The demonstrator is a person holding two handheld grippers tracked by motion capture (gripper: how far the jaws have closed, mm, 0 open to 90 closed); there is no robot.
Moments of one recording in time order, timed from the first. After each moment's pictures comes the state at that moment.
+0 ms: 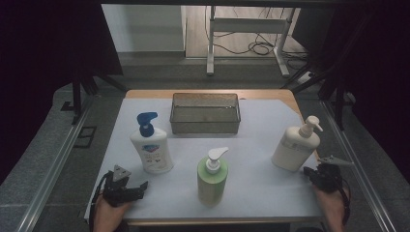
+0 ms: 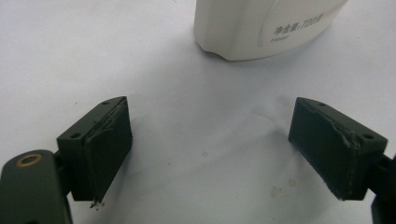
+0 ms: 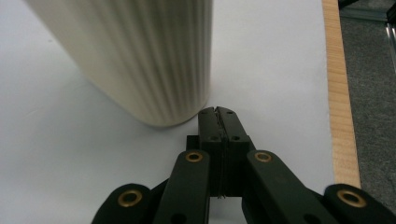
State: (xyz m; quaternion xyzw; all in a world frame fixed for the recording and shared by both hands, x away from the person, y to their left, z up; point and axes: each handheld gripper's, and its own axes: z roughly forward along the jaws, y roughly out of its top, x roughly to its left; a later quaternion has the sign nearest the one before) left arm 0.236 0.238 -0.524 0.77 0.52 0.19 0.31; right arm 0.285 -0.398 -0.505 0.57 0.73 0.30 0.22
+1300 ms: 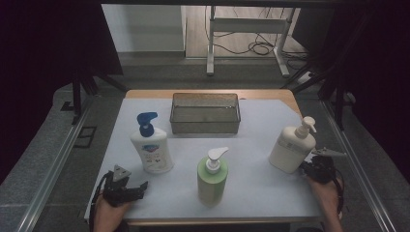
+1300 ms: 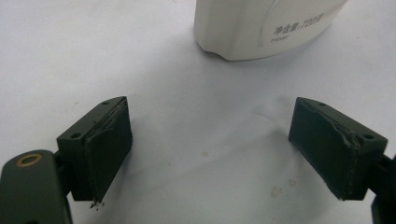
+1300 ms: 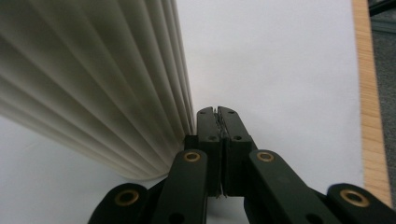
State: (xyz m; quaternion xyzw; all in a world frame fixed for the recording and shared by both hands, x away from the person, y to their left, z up) left arm 0.236 0.238 -0.524 0.77 0.52 0.19 0.31; right arm 0.312 -0.391 -0.507 0.55 0.75 0.32 0.20
